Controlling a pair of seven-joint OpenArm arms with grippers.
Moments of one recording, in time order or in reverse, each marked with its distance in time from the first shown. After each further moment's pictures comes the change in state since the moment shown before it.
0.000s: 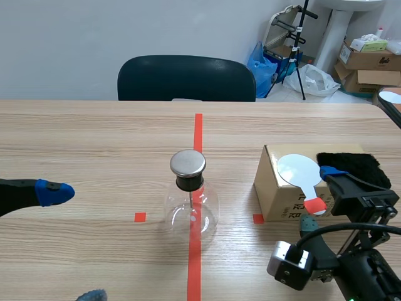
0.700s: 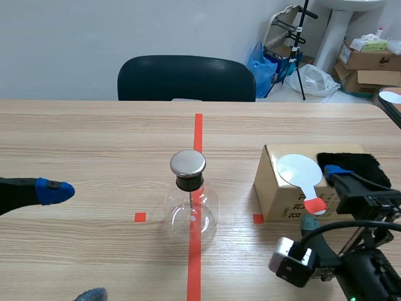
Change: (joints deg) left arm -0.3 0.0 0.0 0.0 0.0 0.0 0.0; right arm 0.0 0.0 0.0 0.0 2.8 0.0 0.0
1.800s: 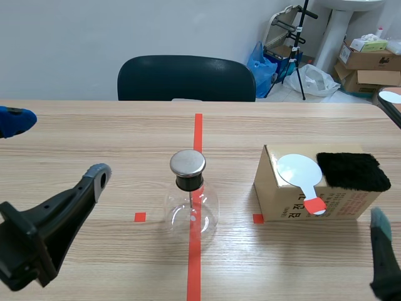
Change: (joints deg) left arm 0.2 7.5 0.0 14.3 -12.8 21.7 24.2; right arm -36.5 15.3 4.3 41.2 62.5 14.8 9.9
